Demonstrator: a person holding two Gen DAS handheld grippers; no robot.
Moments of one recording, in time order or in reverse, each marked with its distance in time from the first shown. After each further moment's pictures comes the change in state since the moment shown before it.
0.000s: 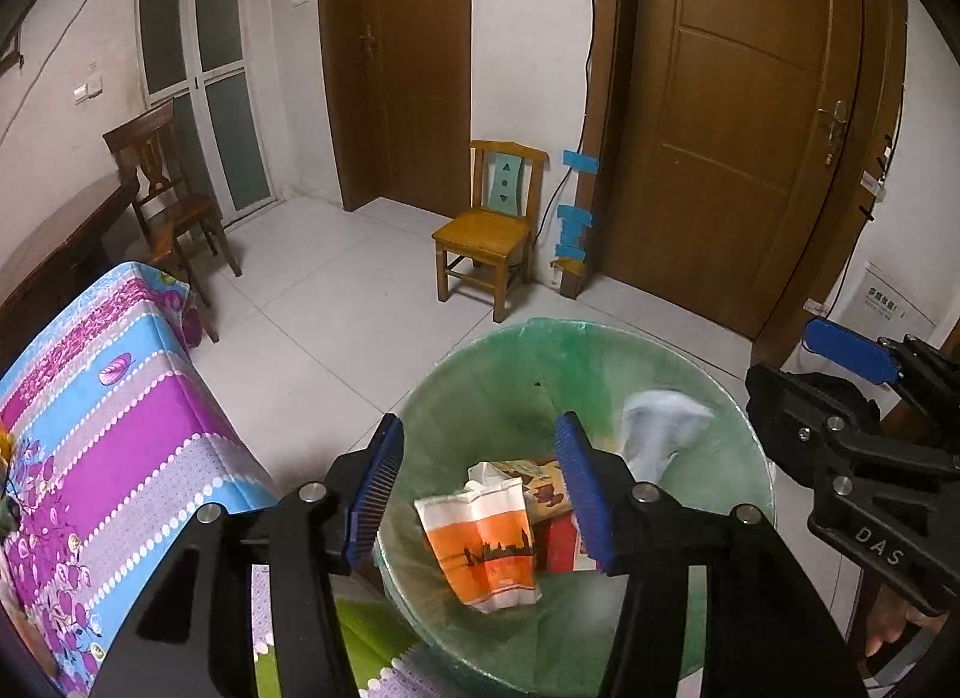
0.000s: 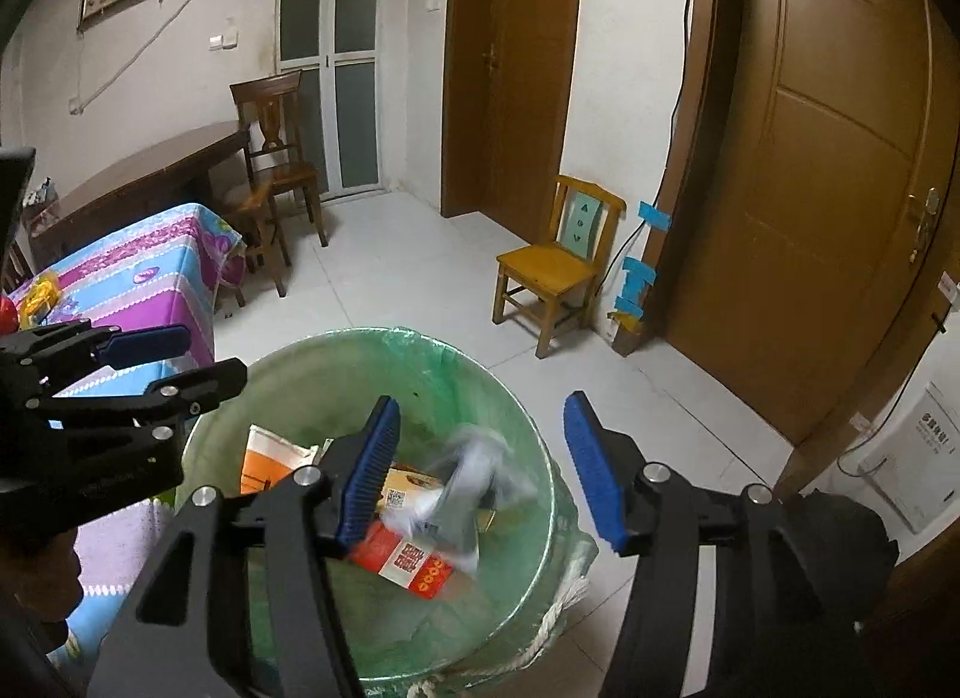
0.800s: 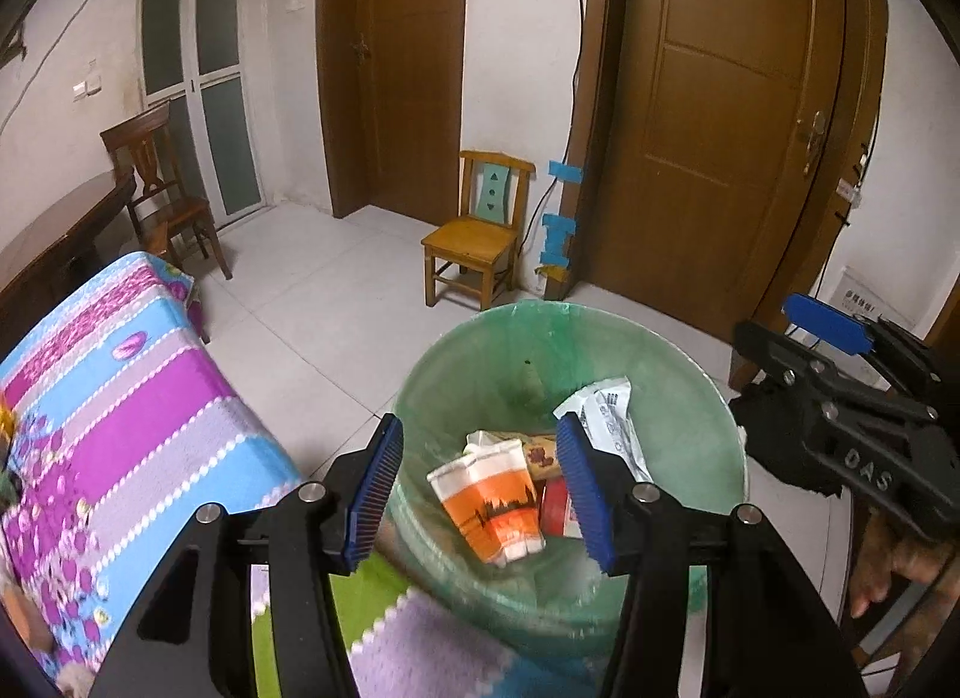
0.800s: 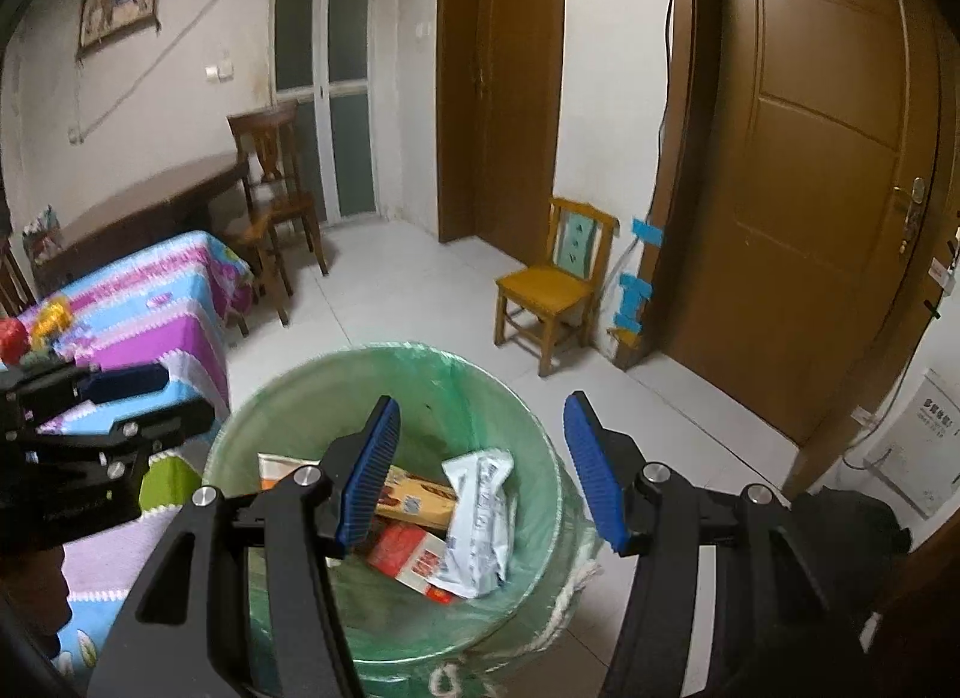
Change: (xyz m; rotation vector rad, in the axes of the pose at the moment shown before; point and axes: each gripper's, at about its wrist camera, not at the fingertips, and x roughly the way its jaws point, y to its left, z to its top) left arm -0.044 0.009 -0.034 -0.016 -0.040 -0.031; right arm -0.033 0.009 -0.009 0.046 -0.116 0.011
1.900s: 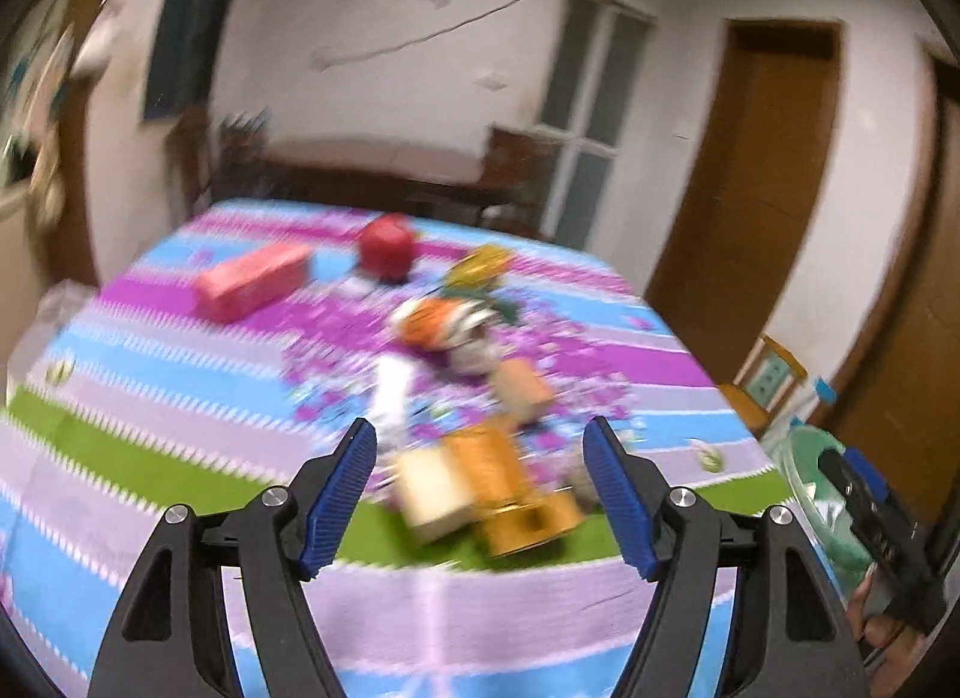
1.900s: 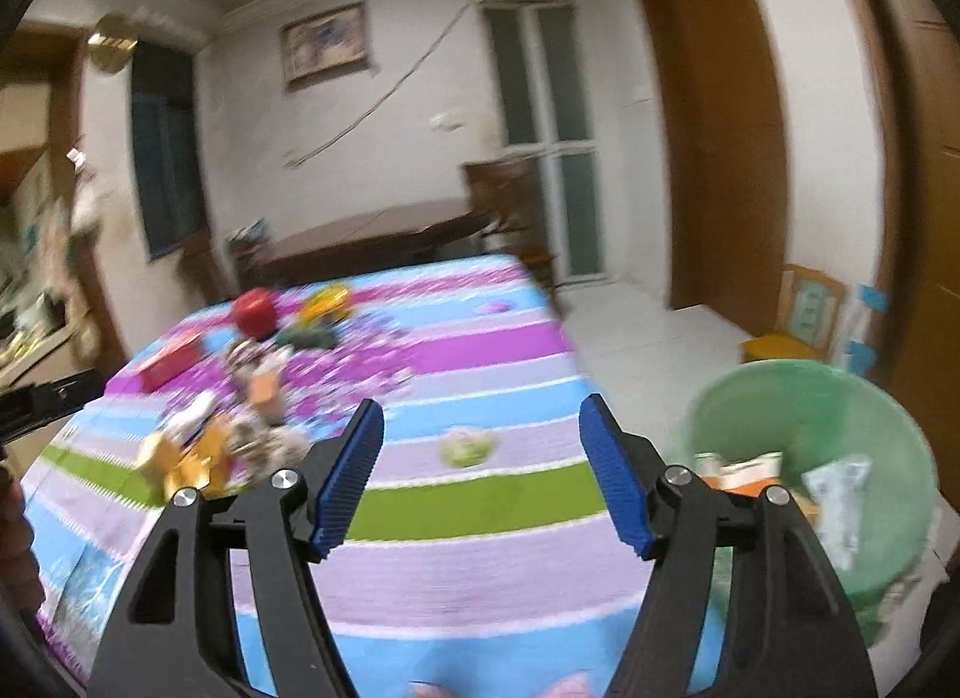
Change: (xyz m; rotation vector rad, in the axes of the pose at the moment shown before) left arm -0.308 0.210 -0.235 -0.661 -0.274 0.549; right arm -0.055 0.213 -0.043 -0.143 -0.112 0.555
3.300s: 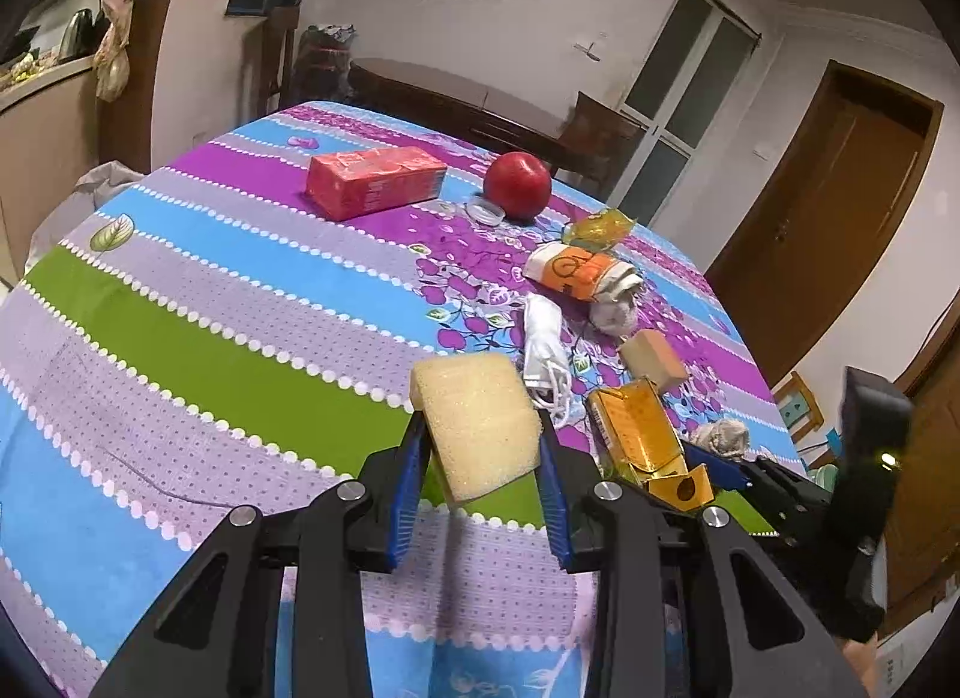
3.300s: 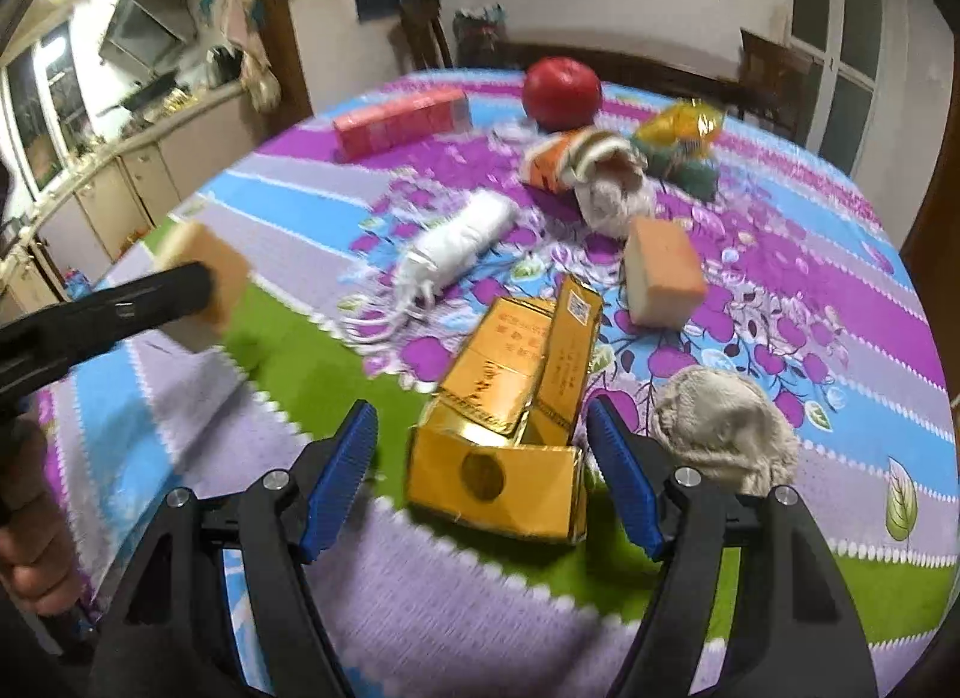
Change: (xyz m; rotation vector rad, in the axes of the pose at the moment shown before) left arm 0.010 0.088 -0.018 -0.203 0.099 0.055; right arm 0.124 0.187 -0.021 -0.361 0.493 0.387
